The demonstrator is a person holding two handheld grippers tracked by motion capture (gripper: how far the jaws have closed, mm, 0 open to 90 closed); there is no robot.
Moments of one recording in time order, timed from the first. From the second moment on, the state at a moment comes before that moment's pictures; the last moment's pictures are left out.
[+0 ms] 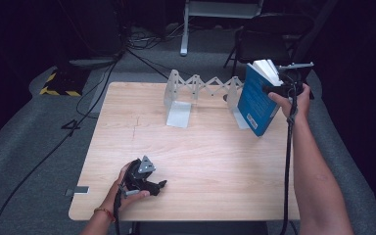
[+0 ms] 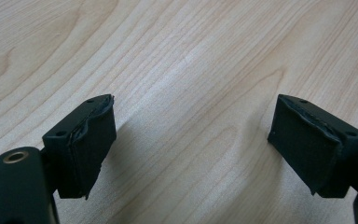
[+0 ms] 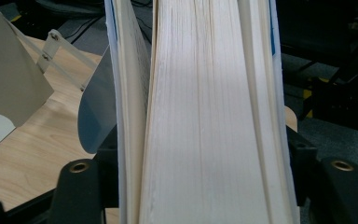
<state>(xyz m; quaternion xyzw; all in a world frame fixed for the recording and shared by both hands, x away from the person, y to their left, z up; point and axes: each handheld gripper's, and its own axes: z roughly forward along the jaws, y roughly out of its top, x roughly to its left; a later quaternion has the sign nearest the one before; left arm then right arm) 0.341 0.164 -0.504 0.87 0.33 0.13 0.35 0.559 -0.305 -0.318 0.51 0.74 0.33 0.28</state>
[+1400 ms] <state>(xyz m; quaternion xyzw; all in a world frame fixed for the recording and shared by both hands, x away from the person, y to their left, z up) 0.342 0.164 -0.504 0.87 0.33 0.13 0.35 0.522 -0.320 -0.313 0.47 0.77 0.33 0.26</state>
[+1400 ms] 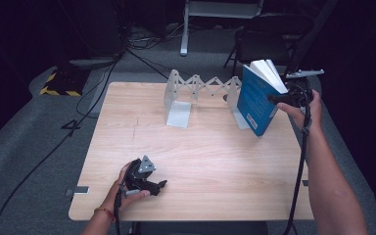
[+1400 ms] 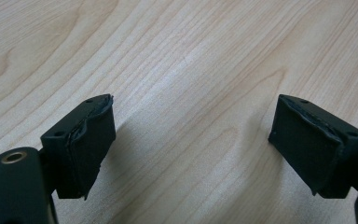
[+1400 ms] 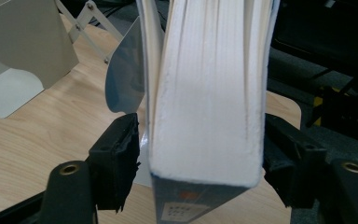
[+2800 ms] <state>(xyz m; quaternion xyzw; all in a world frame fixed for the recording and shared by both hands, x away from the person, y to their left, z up) 0.342 0.163 -0.505 0.87 0.33 0.13 0.35 0.467 -0.334 -0.336 0.42 0.81 0.32 0.27</state>
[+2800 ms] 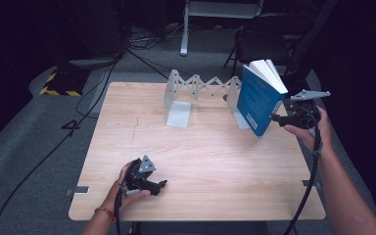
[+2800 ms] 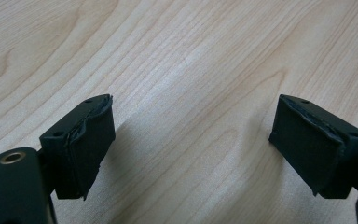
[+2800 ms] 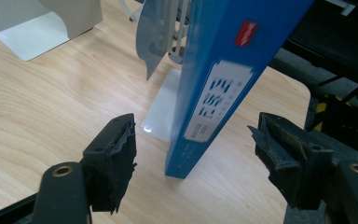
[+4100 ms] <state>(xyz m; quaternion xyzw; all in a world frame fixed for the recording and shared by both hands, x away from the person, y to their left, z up) 0.343 0.163 -0.504 0.87 0.33 0.13 0.35 0.396 -0.347 -0.427 0.35 0.84 0.34 0.26</state>
